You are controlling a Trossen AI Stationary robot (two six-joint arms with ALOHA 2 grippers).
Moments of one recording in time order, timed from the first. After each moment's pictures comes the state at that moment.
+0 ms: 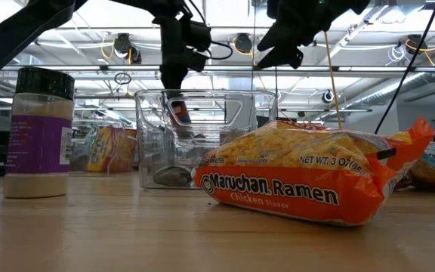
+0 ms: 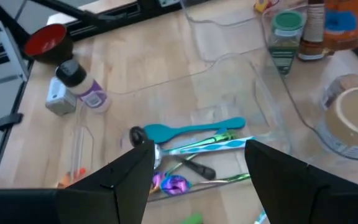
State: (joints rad) left arm 0.62 2.10 2.24 -1.57 -0.03 0.34; right arm -0.22 1.28 1.06 -0.37 -0.19 0.14
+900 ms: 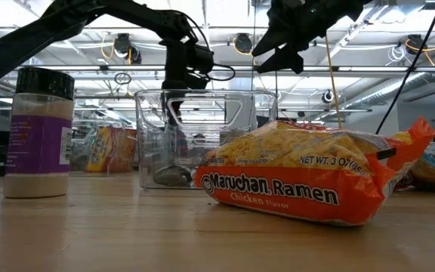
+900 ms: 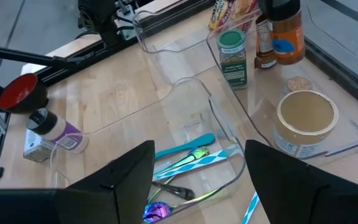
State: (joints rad) left arm 0.67 2.22 2.24 -1.52 -0.11 0.54; right arm -0.33 1.28 1.06 -0.32 -0.18 0.25
